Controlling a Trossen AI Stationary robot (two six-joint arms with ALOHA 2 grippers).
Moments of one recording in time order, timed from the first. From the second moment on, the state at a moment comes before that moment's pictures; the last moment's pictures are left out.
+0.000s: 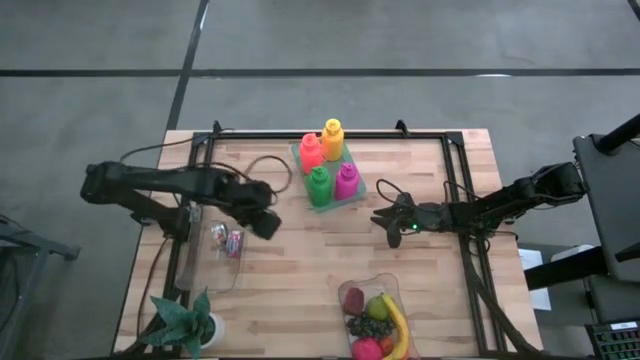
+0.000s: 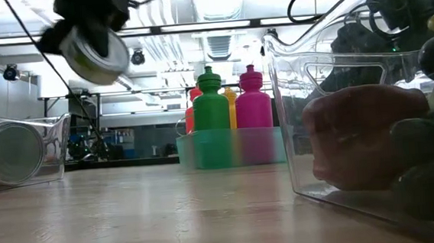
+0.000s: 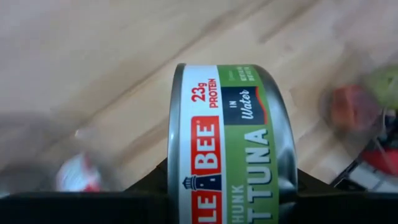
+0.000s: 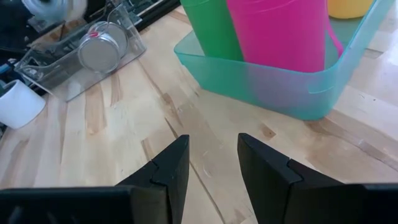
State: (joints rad) left arm -0.05 1.30 1.15 -1.04 0.06 -1.04; right arm 0.10 1.21 0.18 0.63 0.34 0.63
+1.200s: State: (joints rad) left arm -0.60 1.20 0.82 -1.18 0.16 -2.29; right arm 0.10 1.21 0.18 0.63 0.34 0.63
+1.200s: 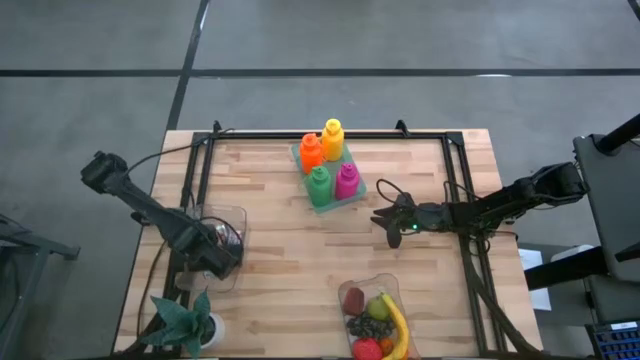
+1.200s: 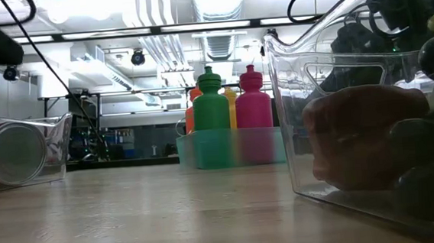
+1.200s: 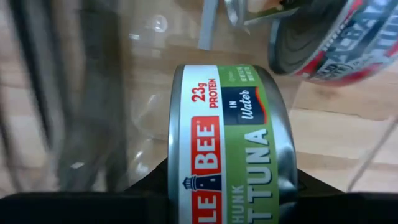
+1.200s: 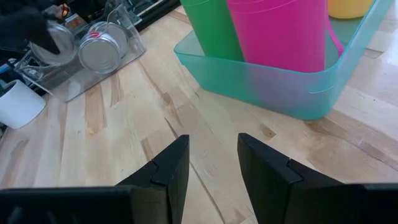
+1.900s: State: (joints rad) left arm -0.60 1.20 0.68 -0.94 0.18 -2.28; right arm 0.10 1.21 0.18 0.63 0.34 0.63
